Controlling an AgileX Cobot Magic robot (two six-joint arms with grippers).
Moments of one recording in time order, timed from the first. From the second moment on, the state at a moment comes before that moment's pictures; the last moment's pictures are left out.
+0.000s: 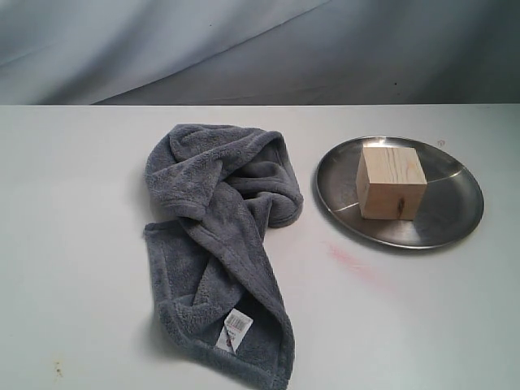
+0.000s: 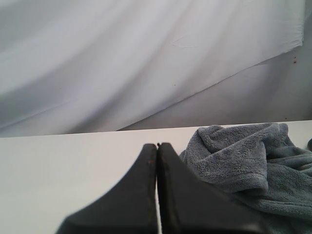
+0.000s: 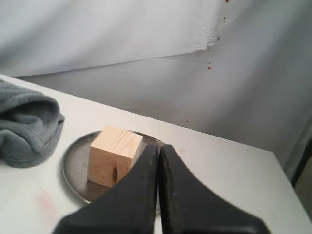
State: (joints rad) left arm -0.13 0.00 0.00 -0.06 0.10 0.06; right arm 0.26 0.00 -0.25 -0.03 0.43 -0.21
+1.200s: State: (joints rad) left arm -0.13 0.00 0.00 -0.06 0.10 0.06; right arm 0.08 0.00 0.00 0.02 0.04 -0.11
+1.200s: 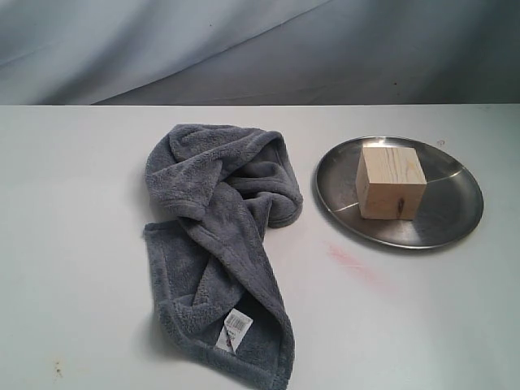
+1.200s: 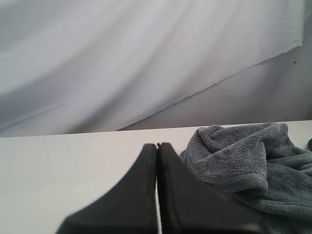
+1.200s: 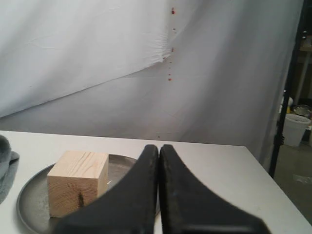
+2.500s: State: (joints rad) left arm -0.13 0.00 0.00 -0.06 0.10 0.06; right arm 0.05 0.00 0.00 -0.13 0.05 -0.02
